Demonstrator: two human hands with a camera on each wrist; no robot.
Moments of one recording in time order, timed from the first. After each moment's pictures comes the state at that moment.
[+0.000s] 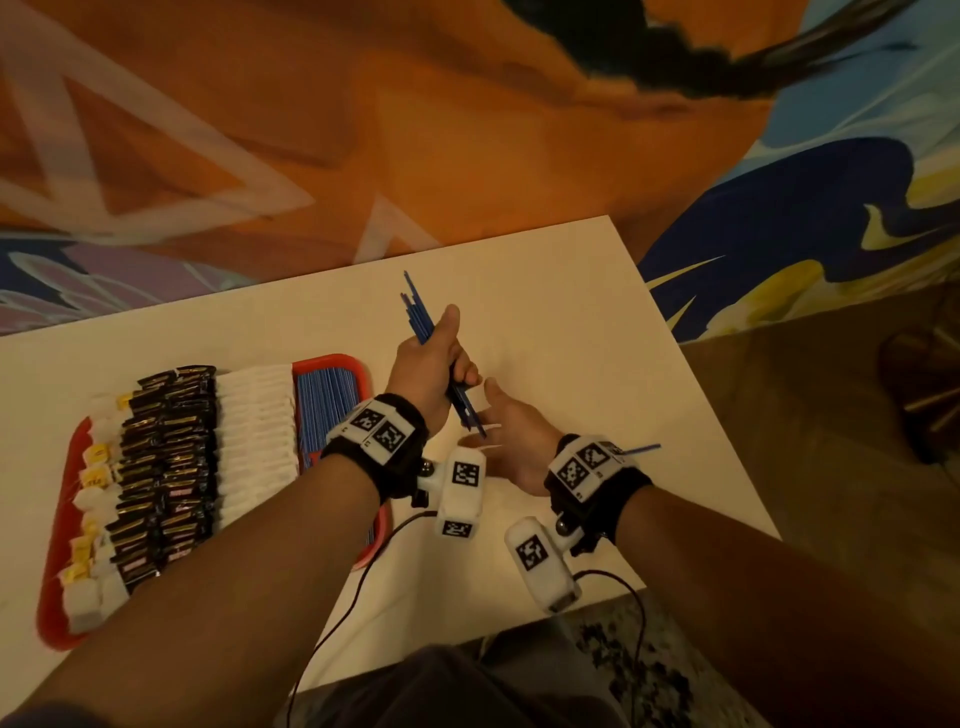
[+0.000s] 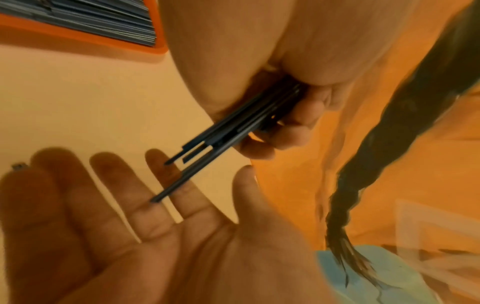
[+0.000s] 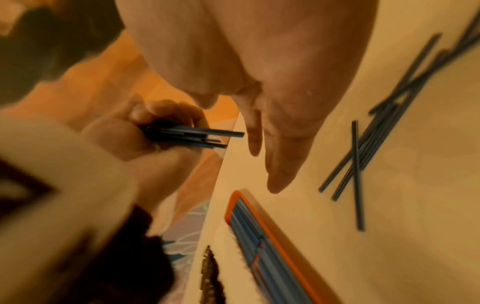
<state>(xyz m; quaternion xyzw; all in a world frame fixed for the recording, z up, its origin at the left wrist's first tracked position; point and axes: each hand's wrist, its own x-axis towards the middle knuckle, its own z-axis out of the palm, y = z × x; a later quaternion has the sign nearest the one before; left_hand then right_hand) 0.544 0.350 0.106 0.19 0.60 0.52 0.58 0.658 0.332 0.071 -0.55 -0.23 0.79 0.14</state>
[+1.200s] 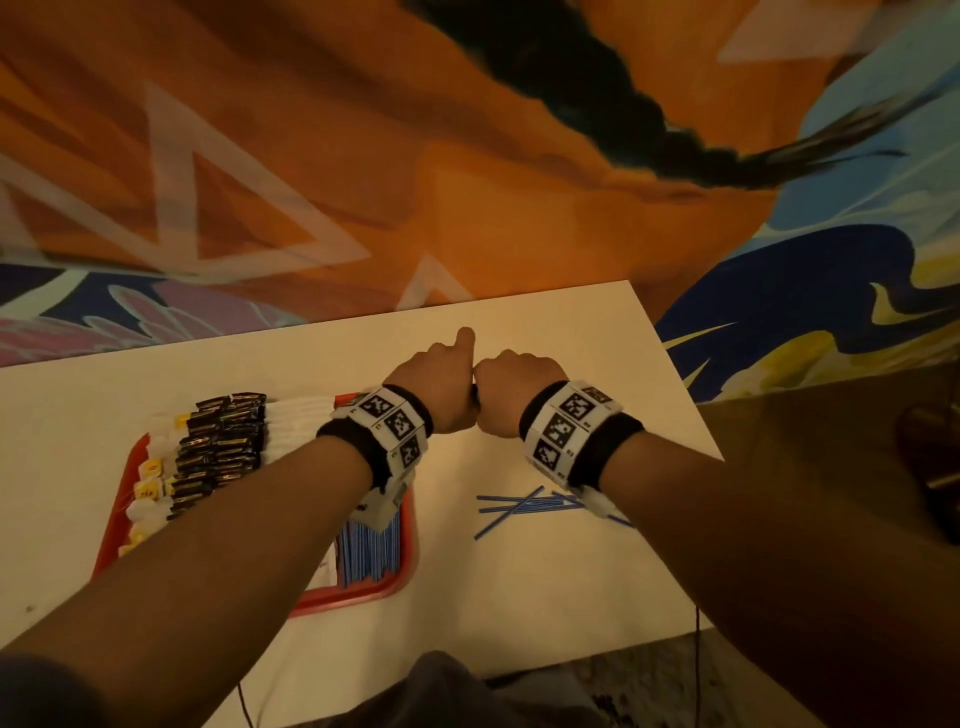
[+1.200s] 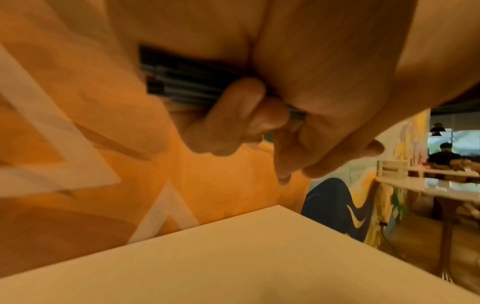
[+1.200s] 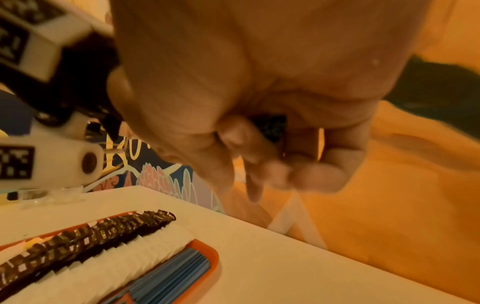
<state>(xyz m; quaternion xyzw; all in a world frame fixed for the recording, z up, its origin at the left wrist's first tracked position) 0.497 0.353 0.165 0.70 0.69 -0.02 0.19 0.613 0.367 0.184 -0.49 -0.85 0.13 -0.16</state>
